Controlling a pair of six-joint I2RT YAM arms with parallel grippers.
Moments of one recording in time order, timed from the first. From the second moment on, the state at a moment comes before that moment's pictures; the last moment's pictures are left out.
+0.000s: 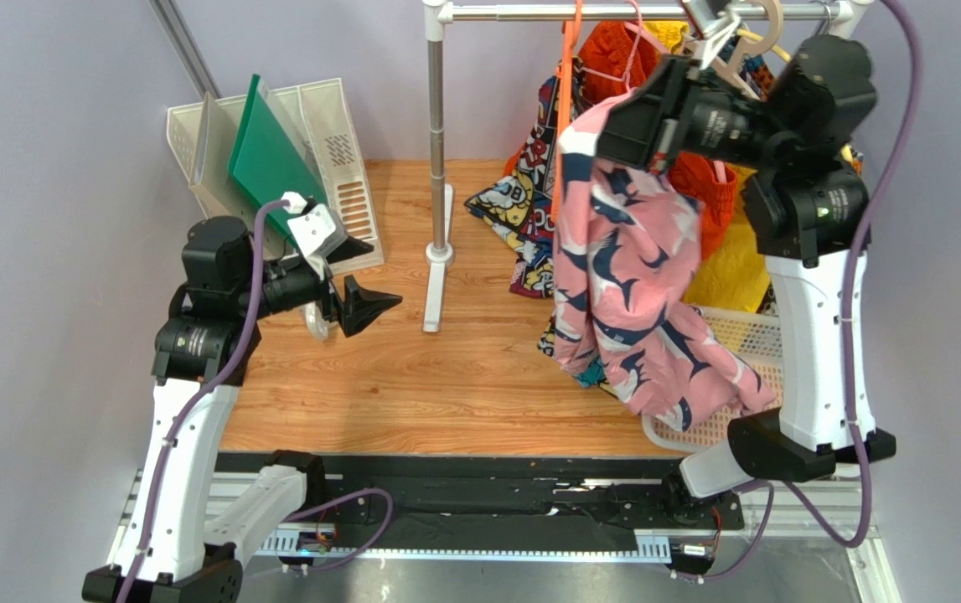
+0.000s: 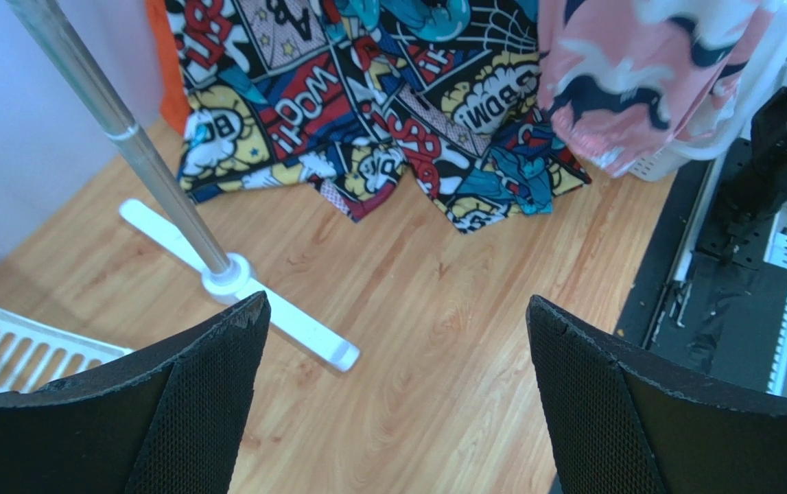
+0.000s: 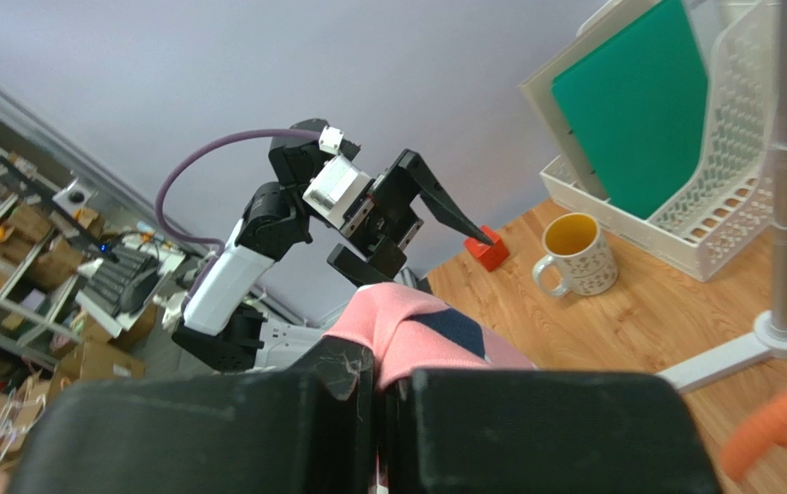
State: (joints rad) left arm -0.14 0.90 1.25 -0.66 0.87 0.29; right arm 0.22 1.48 2.24 -0.53 -1.05 0.75
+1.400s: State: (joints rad) left arm -0.08 0.95 1.09 -0.92 0.67 0.42; right arm 0.67 1.13 1.18 -1.02 -0.41 -0.39
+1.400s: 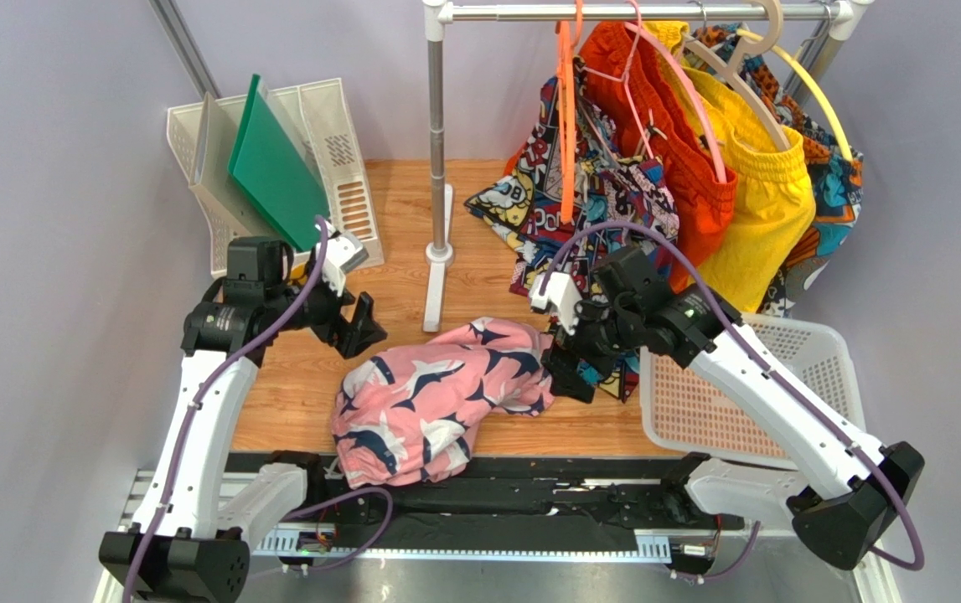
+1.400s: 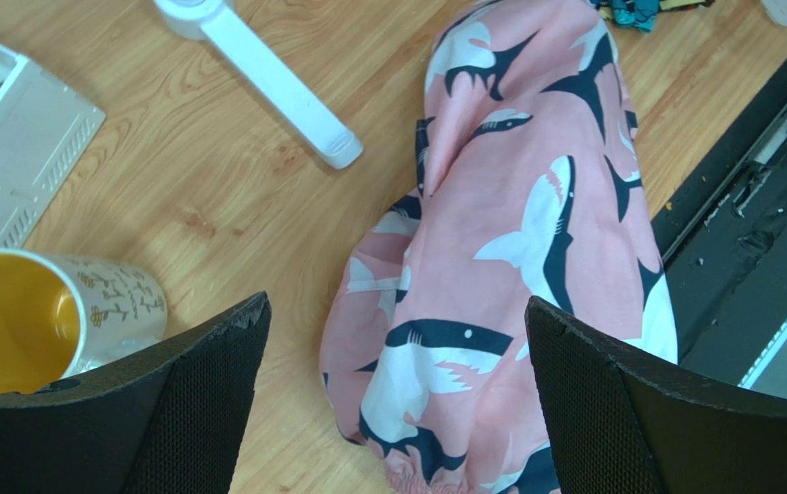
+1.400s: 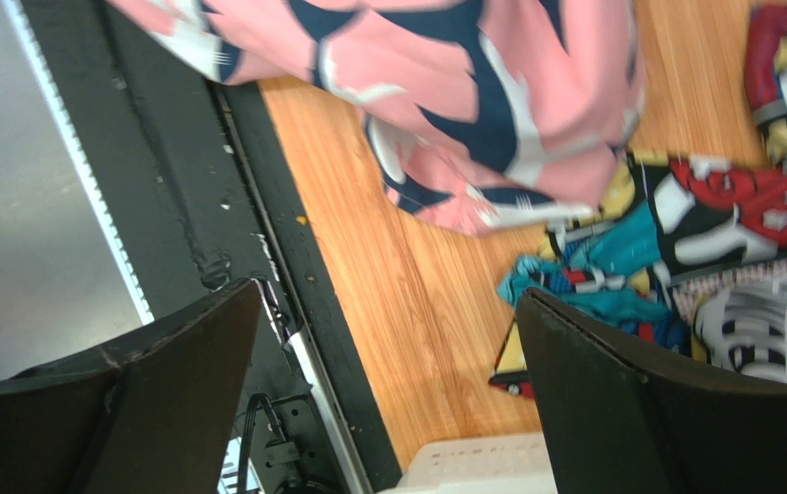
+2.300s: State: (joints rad) left arm 0.04 0.95 1.12 -1.02 0.68 0.33; right arm 1.42 1.68 1.27 -0.51 -0.18 -0.76
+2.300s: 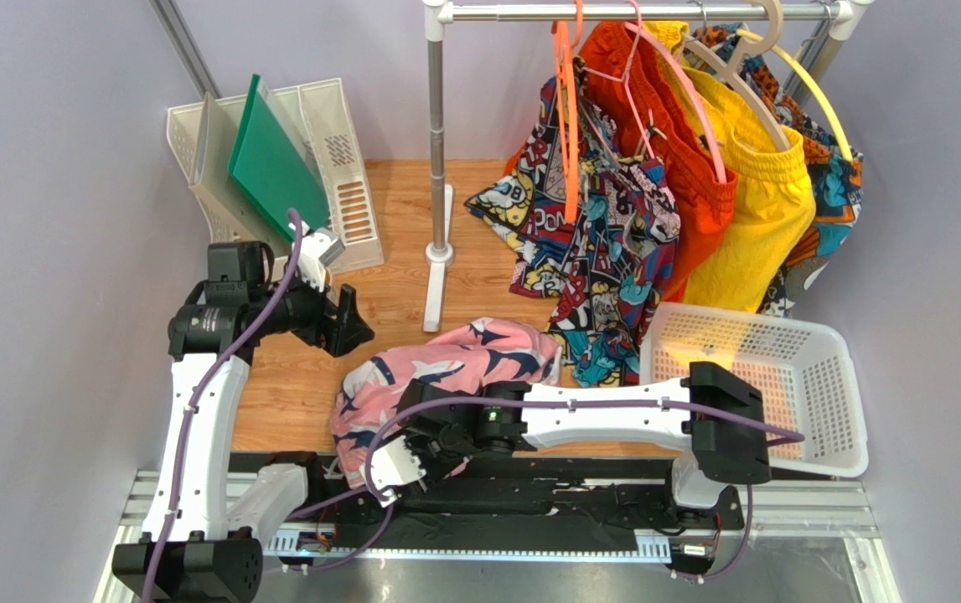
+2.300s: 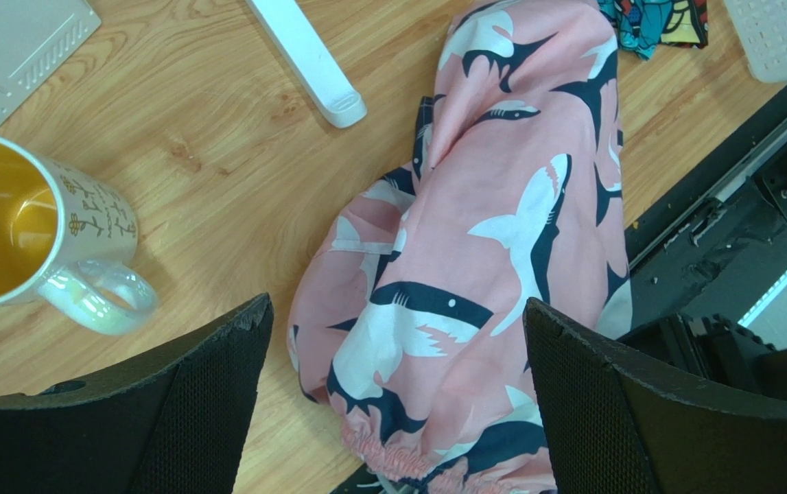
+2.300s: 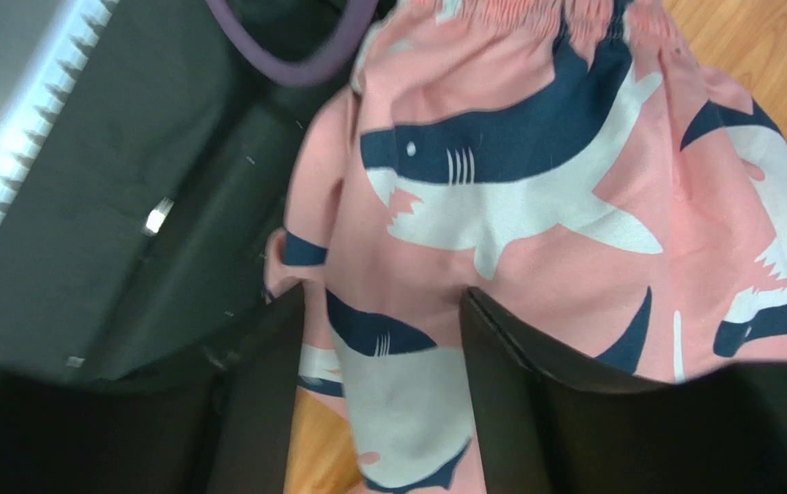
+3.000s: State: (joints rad) left arm 0.04 1.04 1.12 -1.03 0.70 0.41; right arm 0.79 1.08 1.03 -0.70 -0.15 -0.72
